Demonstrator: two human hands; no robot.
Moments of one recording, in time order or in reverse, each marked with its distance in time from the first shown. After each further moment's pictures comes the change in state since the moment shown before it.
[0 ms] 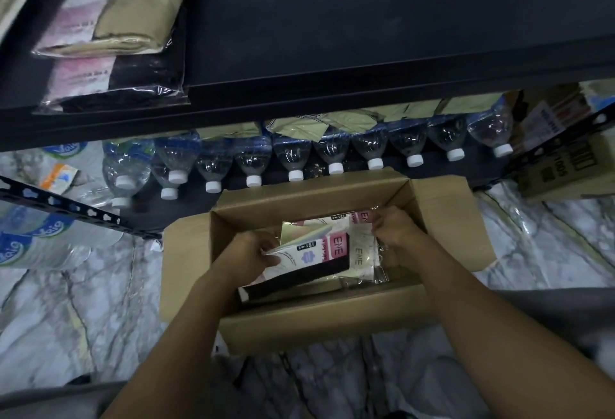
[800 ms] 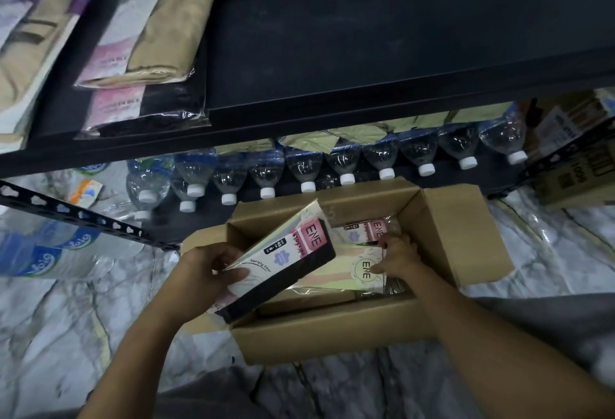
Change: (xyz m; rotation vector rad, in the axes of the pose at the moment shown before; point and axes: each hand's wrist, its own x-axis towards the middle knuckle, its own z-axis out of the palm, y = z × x) left_hand -0.078 -0.007 -0.068 -0.192 0.201 -0.078; right_hand -0.015 0.012 0.036 -0.194 -0.038 0.090
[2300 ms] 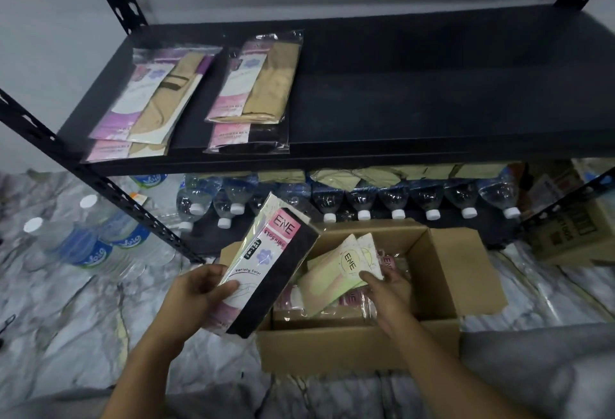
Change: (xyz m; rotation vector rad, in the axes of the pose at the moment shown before) left_hand -0.070 -0.027 -0.029 -0.657 0.205 -0.190; right_hand -0.095 -0.058 0.023 1.281 0.158 0.018
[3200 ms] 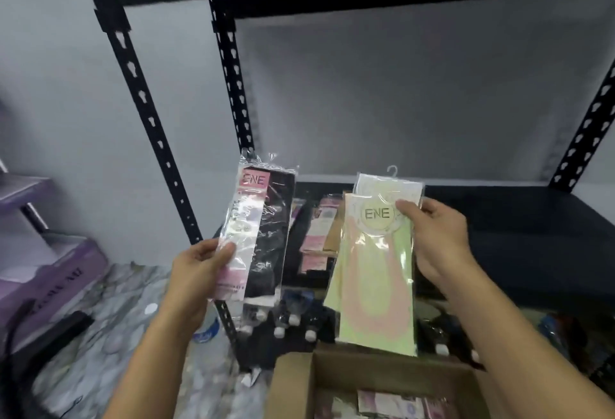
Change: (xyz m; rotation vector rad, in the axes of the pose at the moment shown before) left_hand -0.066 0.191 -0.106 -0.377 0.347 0.368; right_hand -0.227 -0.312 0.082 0.153 -0.335 -0.658
